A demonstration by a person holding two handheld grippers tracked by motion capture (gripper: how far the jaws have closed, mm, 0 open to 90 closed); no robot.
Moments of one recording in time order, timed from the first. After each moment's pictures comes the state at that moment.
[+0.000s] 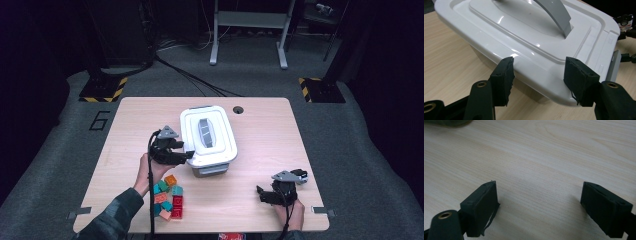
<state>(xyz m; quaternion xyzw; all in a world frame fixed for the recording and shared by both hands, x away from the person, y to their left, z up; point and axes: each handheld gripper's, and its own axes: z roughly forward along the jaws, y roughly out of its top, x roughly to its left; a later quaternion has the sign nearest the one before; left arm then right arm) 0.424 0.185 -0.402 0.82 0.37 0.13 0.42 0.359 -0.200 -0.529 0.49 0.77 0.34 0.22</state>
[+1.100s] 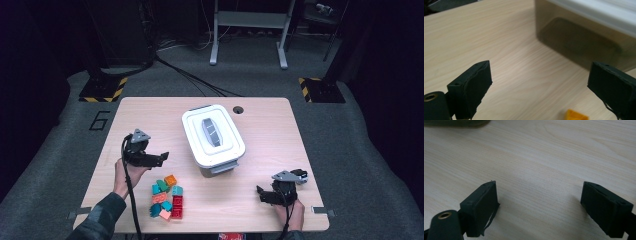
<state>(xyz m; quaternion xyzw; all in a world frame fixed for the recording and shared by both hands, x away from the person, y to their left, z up) 0.427 0.280 -0.436 0.78 0.45 0.21 0.38 0.359 -0.200 -0.529 0.49 0.77 0.34 0.22</state>
